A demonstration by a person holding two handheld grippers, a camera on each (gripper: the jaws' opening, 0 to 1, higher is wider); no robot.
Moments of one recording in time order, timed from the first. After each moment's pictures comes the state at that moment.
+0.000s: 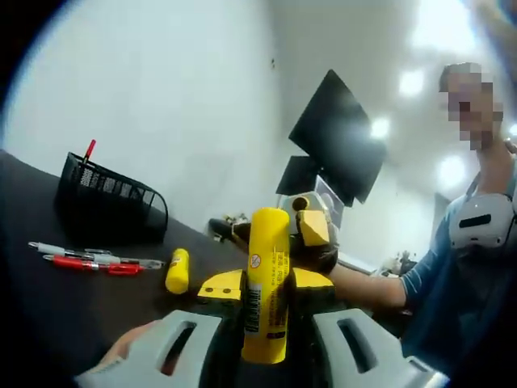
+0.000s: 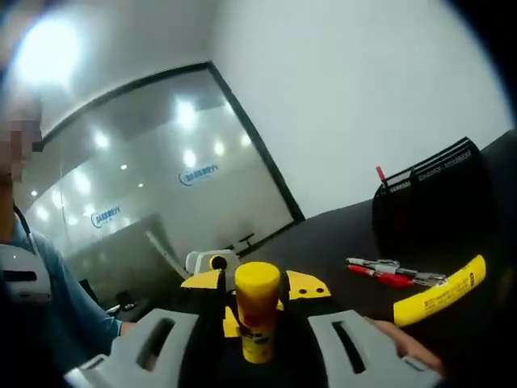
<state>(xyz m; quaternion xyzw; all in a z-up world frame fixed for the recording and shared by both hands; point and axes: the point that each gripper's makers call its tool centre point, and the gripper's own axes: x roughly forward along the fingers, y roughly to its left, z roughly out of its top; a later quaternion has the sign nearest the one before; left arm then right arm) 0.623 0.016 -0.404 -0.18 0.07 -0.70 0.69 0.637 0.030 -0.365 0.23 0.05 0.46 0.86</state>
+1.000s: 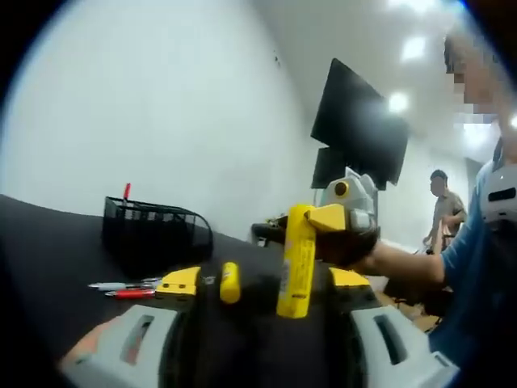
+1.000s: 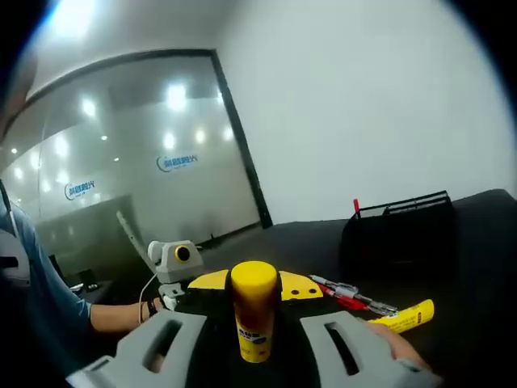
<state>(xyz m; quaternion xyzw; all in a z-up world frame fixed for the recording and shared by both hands) 0.659 0.052 -0.395 -0.09 0.03 -0.61 0.79 0.642 0.003 -0.342 0.14 0.04 0.38 0.91</state>
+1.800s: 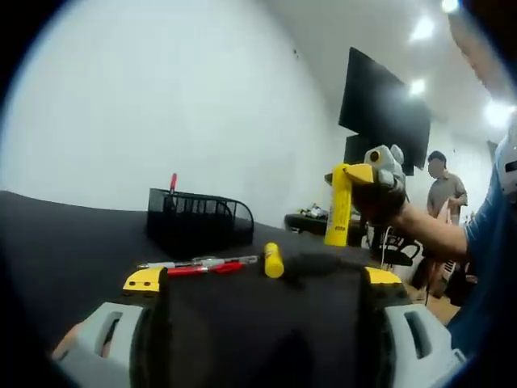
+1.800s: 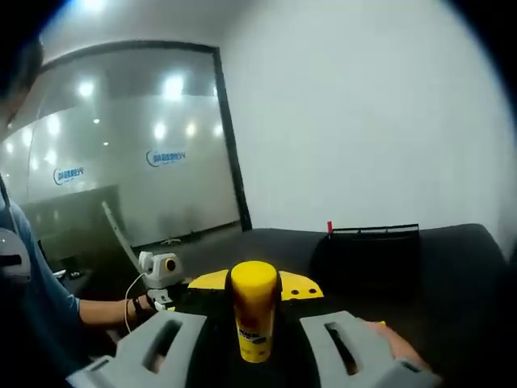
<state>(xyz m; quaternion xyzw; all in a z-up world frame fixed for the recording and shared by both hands) 0.681 0.088 -0.425 -0.08 0.03 -0.56 0.82 0.641 -0.028 -0.319 0.09 0.03 0.34 0.93</state>
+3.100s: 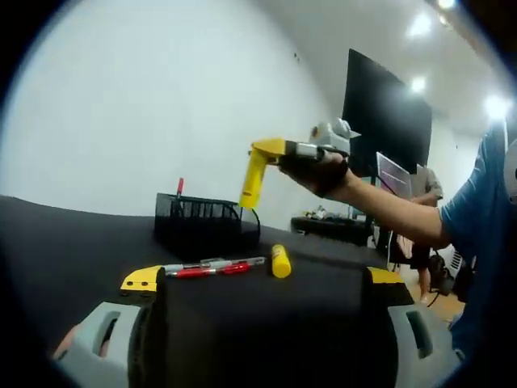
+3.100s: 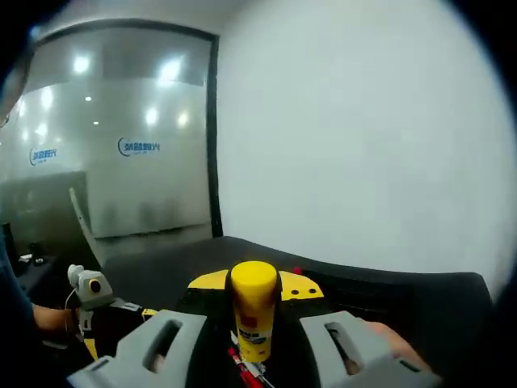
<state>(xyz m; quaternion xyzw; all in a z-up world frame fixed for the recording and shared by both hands) 0.690 0.095 -0.431 -0.06 0.02 -0.54 0.84 0.784 -0.016 -0.301 0.03 0.01 0.31 0.95</state>
